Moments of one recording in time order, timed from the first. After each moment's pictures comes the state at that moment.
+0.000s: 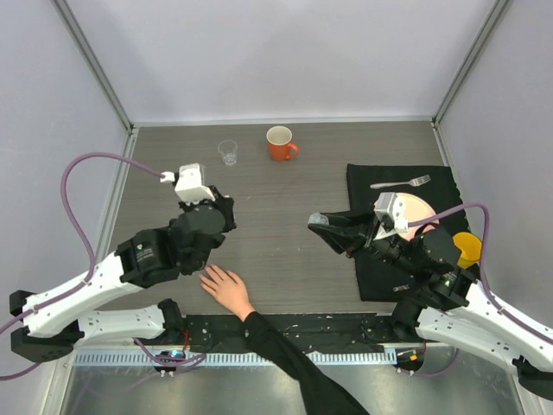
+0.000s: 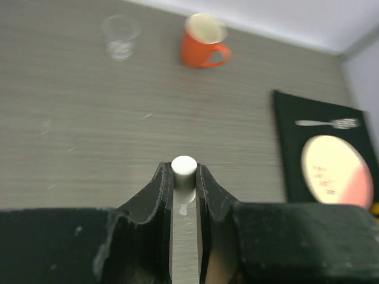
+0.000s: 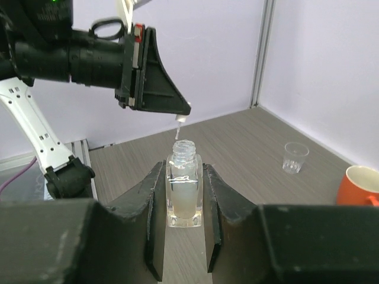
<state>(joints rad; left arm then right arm) -1.16 0.93 1.18 -0.65 -0.91 -0.70 0.96 0.58 0.72 0.16 -0.14 0.05</state>
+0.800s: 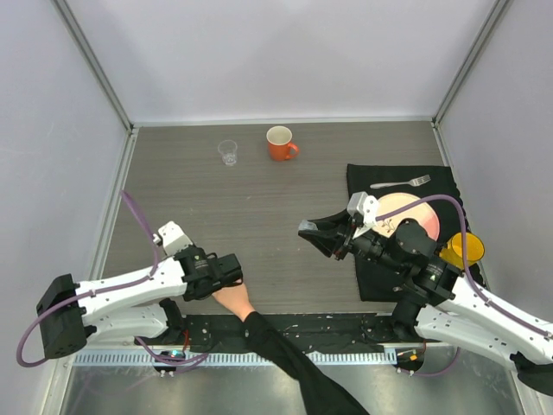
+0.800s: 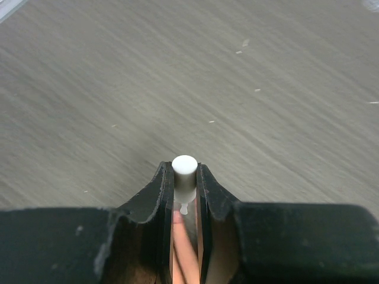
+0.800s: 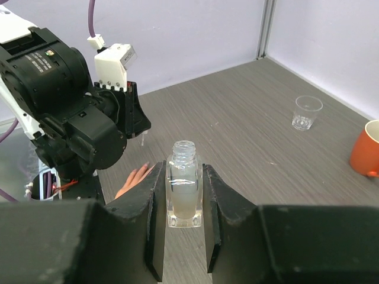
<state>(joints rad) -1.08 1.06 0.69 -1.33 -1.12 -1.88 0.96 0.64 0.68 0.07 -0.14 0.06</state>
